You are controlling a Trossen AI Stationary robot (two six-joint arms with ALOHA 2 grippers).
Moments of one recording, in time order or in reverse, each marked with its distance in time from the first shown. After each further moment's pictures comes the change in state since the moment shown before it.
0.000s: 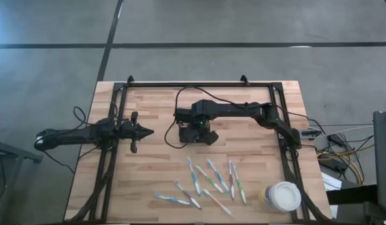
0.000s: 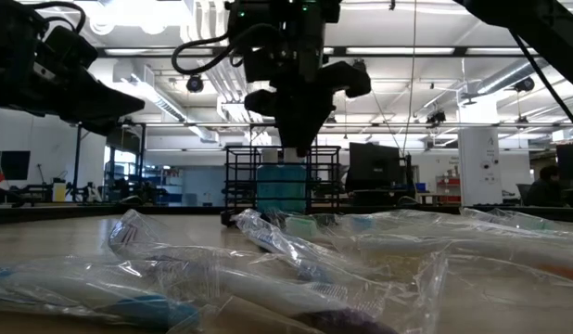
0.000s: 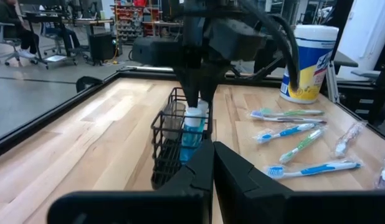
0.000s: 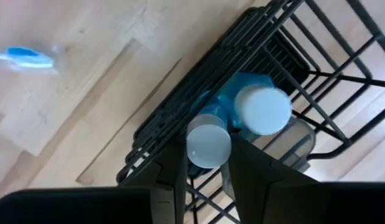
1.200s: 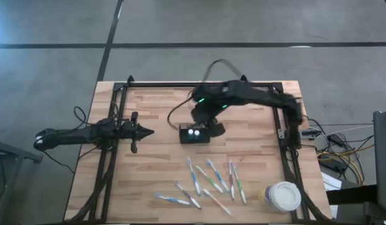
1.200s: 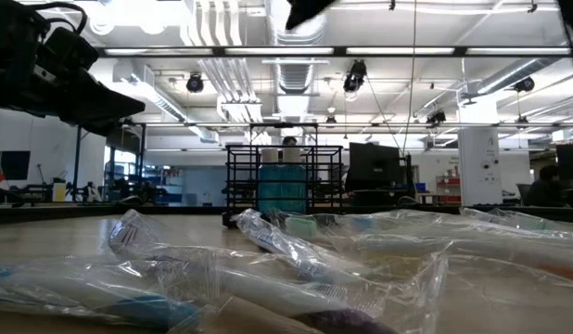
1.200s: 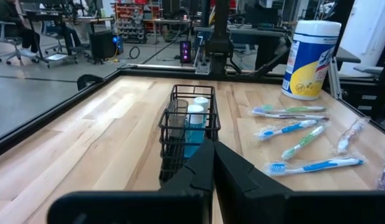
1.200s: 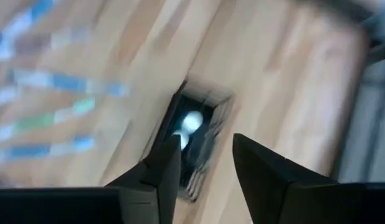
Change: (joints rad) left arm 0.000 0.011 0.000 0.001 -0.003 0.007; right arm -0.014 -0.359 0.028 0.091 -0.079 0.293
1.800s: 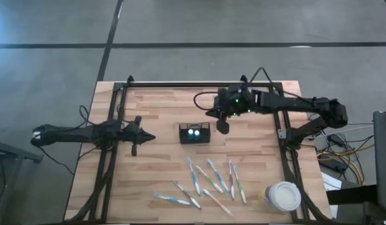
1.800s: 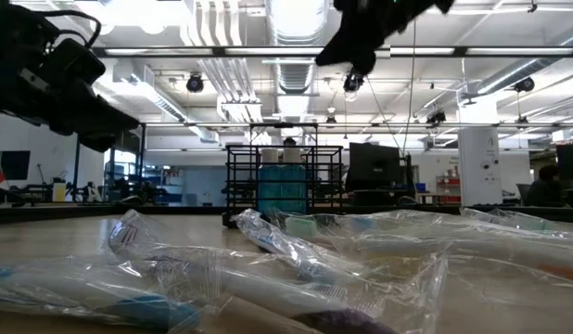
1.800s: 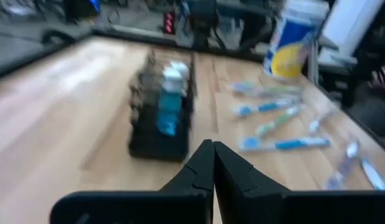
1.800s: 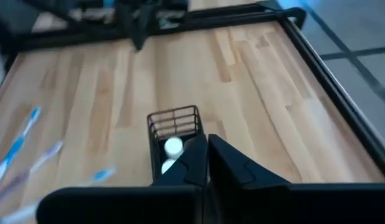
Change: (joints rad) left arm -0.055 0.133 0.000 0.026 0.049 -0.115; right arm -0.113 -0.514 -1.011 0.922 0.010 0.562
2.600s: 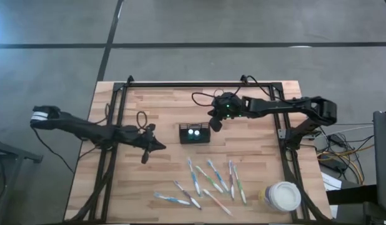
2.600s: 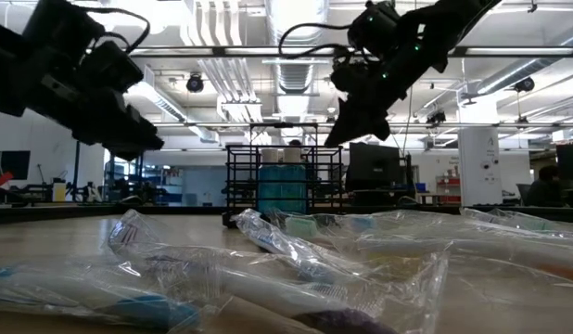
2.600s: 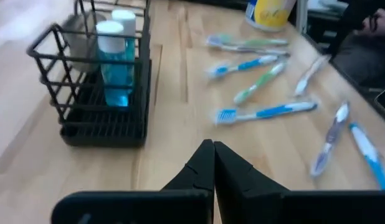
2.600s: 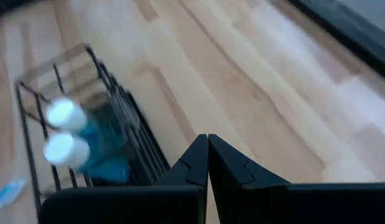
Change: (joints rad) left arm -0.124 0.638 0.140 0.425 -0.005 -0.013; right arm -0.071 0.140 -0.207 0.179 0.130 0.206
